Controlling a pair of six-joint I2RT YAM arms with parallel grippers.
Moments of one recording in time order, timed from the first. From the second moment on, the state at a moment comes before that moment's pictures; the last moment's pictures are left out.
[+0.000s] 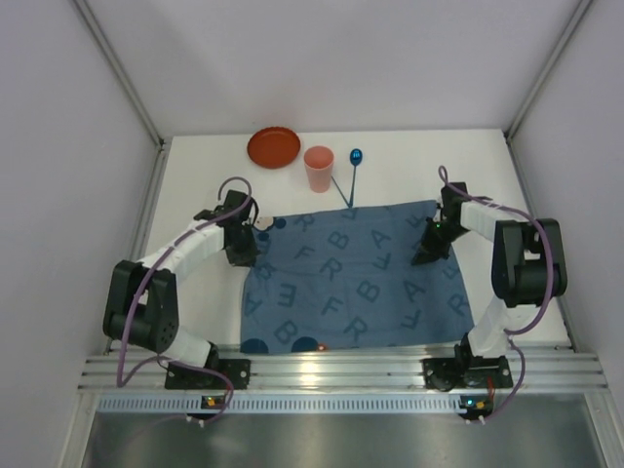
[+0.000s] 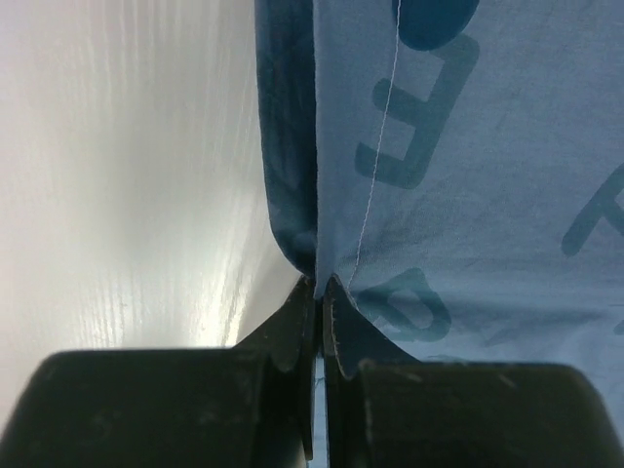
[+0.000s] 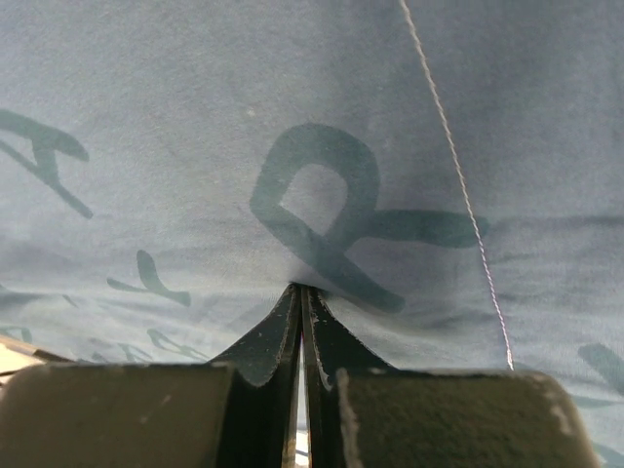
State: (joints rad) left arm -0.29 1.49 0.94 -0.68 -0.07 -0.57; right arm 0.04 1.76 1.03 -0.67 -0.32 0.44
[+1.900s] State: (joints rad) left arm -0.21 1.05 0.96 -0.95 0.11 -0.58; right arm 0.47 2.51 2.36 -0.69 -0.11 0.87
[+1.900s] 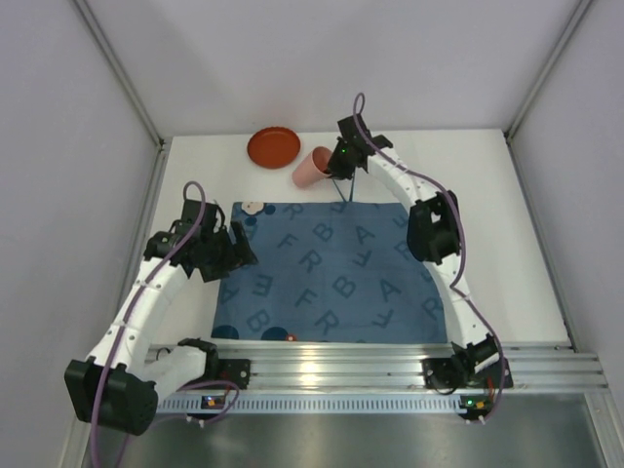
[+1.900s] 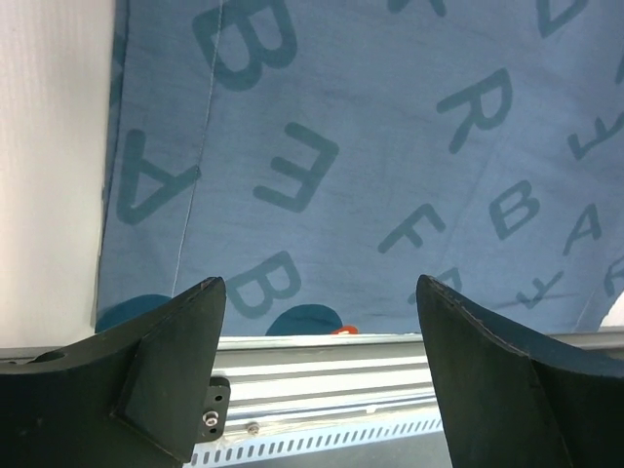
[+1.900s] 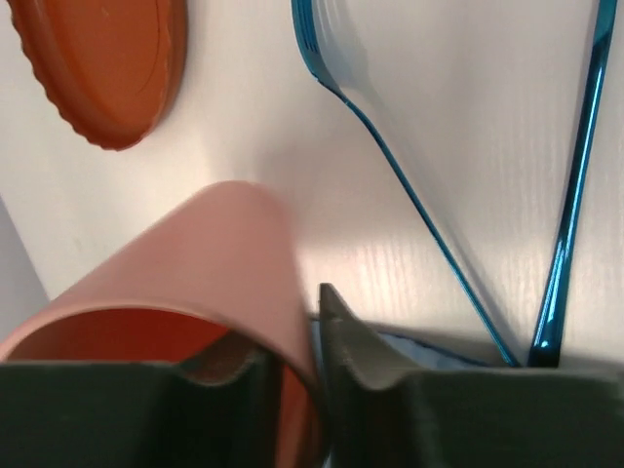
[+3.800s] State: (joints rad) left arm -0.49 2.53 2.29 -0.70 -0.18 -0.76; right arm 0.23 1.43 1.21 -0.75 0.08 0.39
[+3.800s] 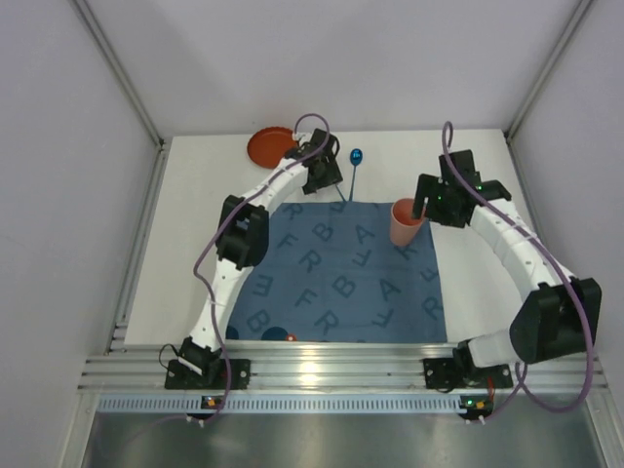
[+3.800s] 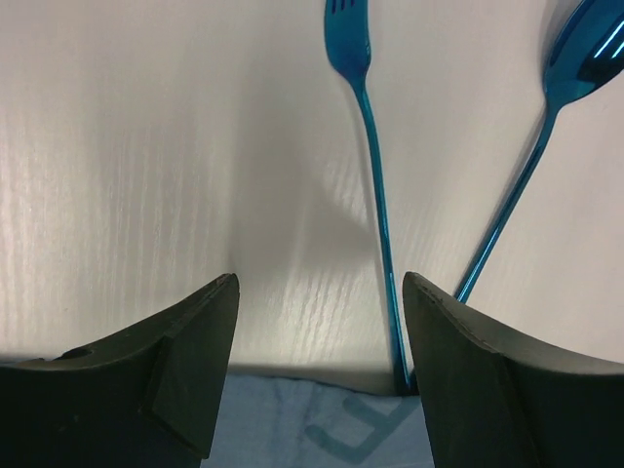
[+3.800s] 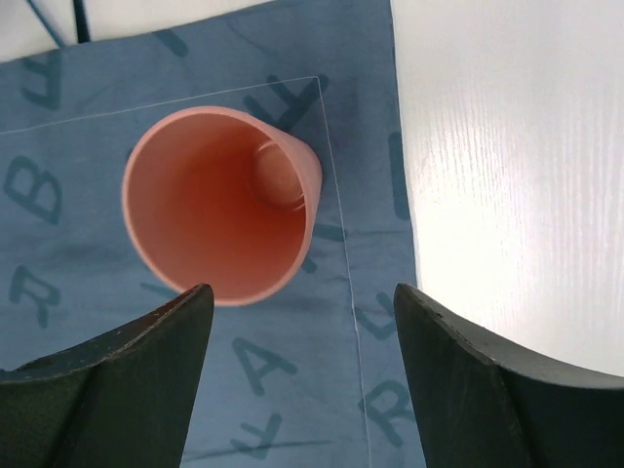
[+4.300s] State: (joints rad) left arm -0.54 2.72 2.57 -0.69 -0.30 -0.62; right arm 0.23 1.26 1.14 -0.84 0.08 0.42
